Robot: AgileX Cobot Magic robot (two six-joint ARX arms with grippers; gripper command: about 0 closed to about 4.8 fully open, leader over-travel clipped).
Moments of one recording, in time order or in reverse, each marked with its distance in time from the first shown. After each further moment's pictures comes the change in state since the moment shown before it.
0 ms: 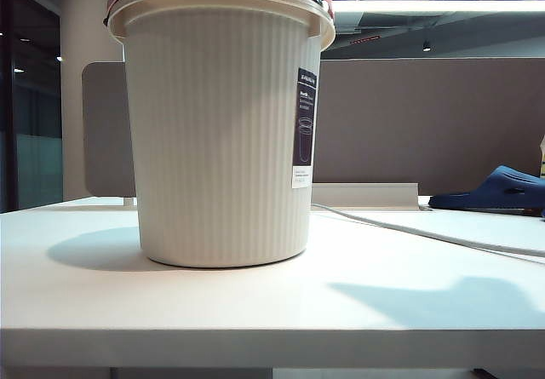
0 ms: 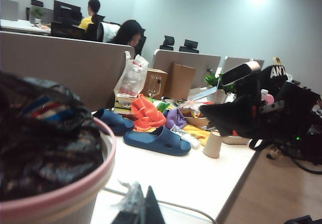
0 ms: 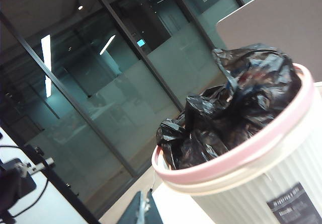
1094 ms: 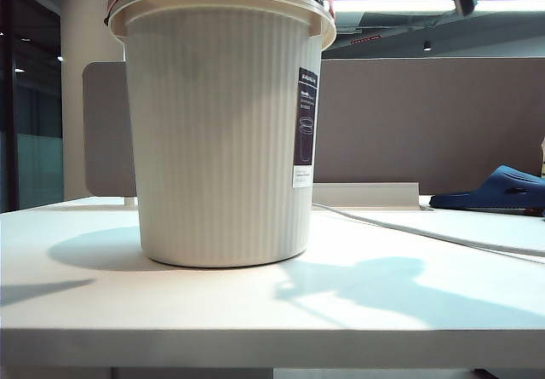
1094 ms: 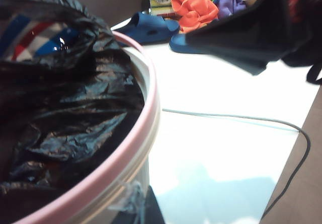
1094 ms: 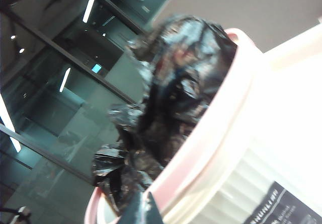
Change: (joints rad) left arm -0.506 0.479 0.195 -0.228 -0.595 0.522; right arm 0.248 0.367 0.032 0.191 0.444 0.169
